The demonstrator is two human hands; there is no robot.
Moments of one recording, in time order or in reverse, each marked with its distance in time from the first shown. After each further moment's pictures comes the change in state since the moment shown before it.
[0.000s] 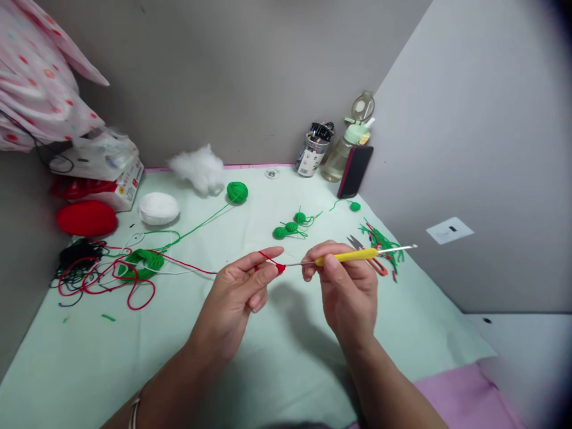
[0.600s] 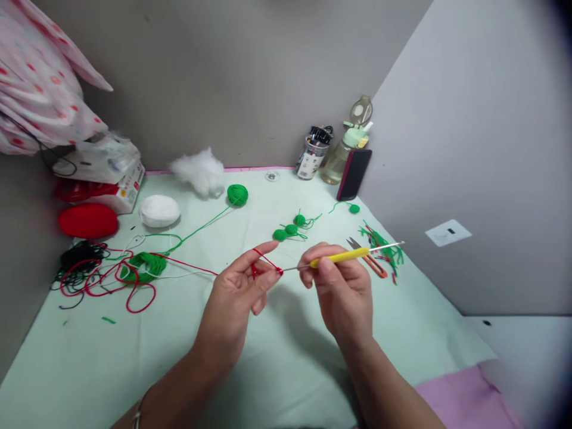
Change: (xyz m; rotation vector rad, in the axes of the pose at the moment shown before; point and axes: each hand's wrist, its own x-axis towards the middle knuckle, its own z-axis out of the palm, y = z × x) left_hand -0.002 -0.005 0.004 0.043 0.078 0.092; right_hand -0.002 -0.002 0.002 -0.171 -0.058 -0.088
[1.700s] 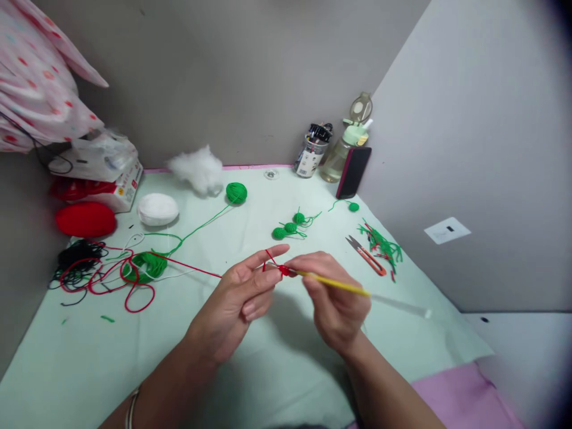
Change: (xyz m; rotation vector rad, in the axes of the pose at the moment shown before) left_hand 0.001 0.011 -0.003 -0.115 -0.203 -0.213; right_hand -0.009 0.003 -0.002 -0.269 -0.128 -0.314
